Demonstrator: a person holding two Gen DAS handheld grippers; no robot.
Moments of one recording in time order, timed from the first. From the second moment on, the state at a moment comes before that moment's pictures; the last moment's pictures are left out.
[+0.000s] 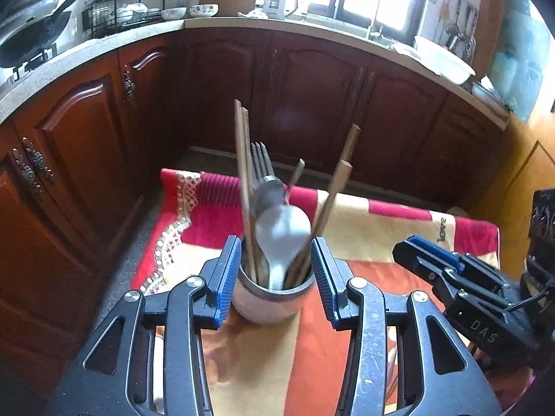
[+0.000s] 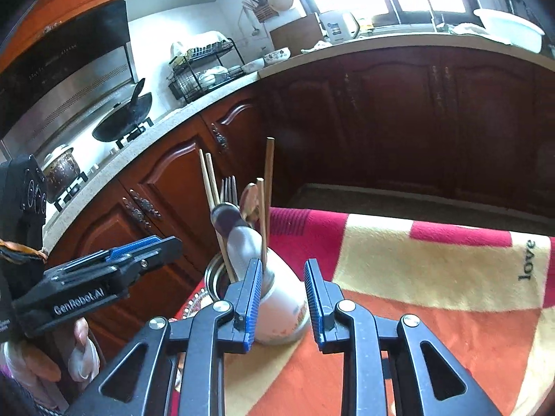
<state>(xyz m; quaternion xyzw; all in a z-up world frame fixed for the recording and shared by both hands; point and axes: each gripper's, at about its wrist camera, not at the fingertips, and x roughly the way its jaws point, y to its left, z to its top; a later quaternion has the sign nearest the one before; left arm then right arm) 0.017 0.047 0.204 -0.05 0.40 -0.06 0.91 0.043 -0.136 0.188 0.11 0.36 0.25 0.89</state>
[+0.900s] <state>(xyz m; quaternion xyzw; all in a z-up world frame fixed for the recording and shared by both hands) -0.014 -0.073 0.145 -0.05 0.47 -0.16 0.87 -0.033 -0.286 0.128 0.16 0.42 0.12 0.88</state>
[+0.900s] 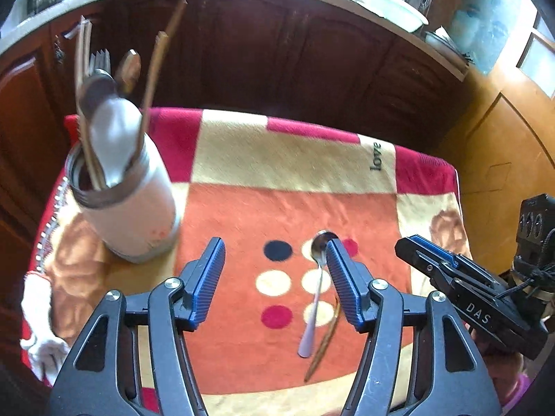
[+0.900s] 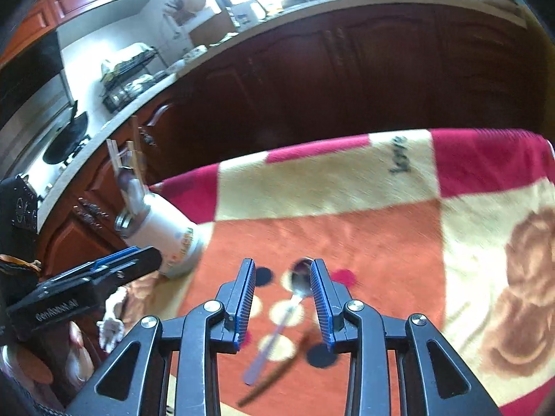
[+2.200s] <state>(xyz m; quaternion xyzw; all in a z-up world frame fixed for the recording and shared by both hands) 0.017 -0.083 0.081 -0.05 0.53 -0.17 0.83 -0.022 -0.271 0.034 0.18 0.49 0.16 0.84</state>
